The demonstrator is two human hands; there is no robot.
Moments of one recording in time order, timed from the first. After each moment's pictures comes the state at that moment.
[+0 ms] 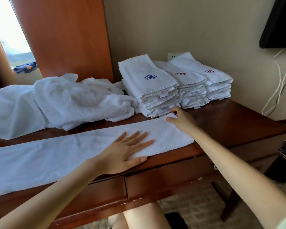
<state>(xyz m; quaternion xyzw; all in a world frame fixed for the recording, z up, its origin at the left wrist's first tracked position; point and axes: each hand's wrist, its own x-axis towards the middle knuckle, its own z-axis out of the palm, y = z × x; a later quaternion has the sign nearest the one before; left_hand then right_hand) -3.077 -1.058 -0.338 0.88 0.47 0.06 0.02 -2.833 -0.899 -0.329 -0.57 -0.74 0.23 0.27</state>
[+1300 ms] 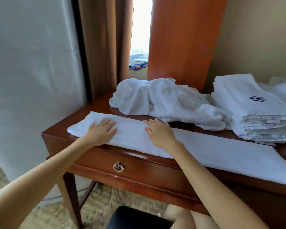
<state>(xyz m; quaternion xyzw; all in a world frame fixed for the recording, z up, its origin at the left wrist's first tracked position) -3.360 -1.228 -0.330 0.48 0.88 0.09 0.02 -3.156 -1.089 -0.305 -0.28 -0.95 0.08 0.12</state>
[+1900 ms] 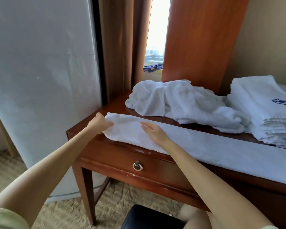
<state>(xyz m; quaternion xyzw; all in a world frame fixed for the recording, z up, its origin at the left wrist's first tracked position) -3.398 -1.269 -0.292 0.21 0.92 0.32 0.10 -3.214 -1.132 -0.316 -0.23 -0.85 0.44 0.16</state>
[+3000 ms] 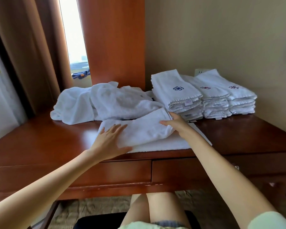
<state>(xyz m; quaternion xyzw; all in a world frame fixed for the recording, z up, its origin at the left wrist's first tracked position) -3.164 -1.145 -0.317 0.67 0.72 0.12 -0.11 -2.927 -0.989 -0.283 -0.42 -0.66 0.52 0.35</state>
